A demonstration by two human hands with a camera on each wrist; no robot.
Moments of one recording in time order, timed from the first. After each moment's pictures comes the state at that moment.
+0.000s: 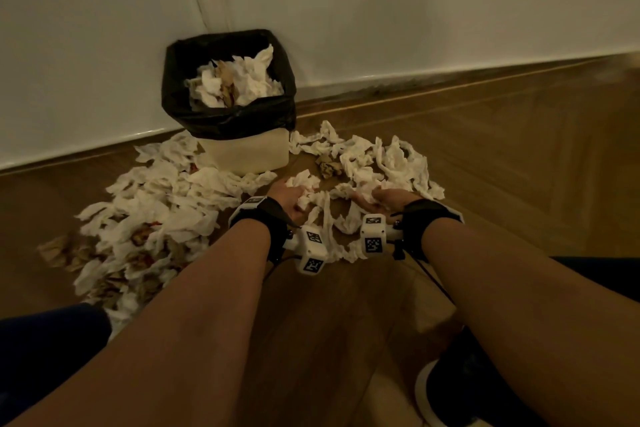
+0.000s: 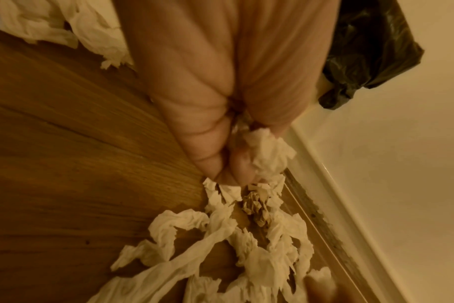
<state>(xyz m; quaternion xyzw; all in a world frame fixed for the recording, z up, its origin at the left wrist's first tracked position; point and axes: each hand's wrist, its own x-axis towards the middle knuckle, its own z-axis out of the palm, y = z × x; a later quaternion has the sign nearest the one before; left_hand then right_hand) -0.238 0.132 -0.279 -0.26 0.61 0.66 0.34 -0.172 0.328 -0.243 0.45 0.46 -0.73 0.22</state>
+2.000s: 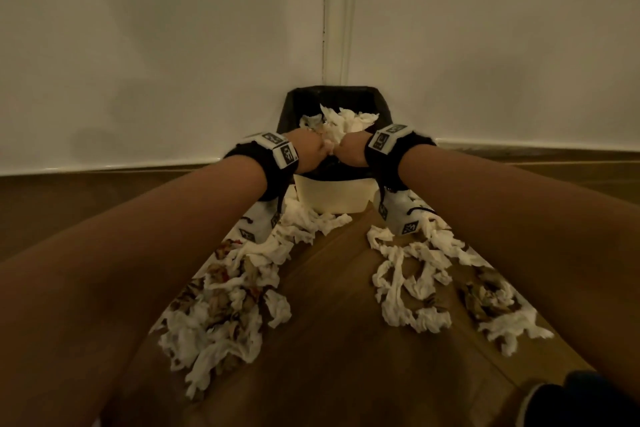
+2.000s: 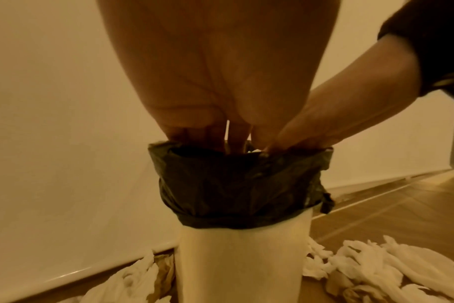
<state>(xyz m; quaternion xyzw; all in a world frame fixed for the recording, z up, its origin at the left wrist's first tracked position) -0.319 0.022 -0.121 0.15 0.98 0.01 0.15 -0.335 0.137 -0.127 -0.11 0.96 -0.05 0.24</state>
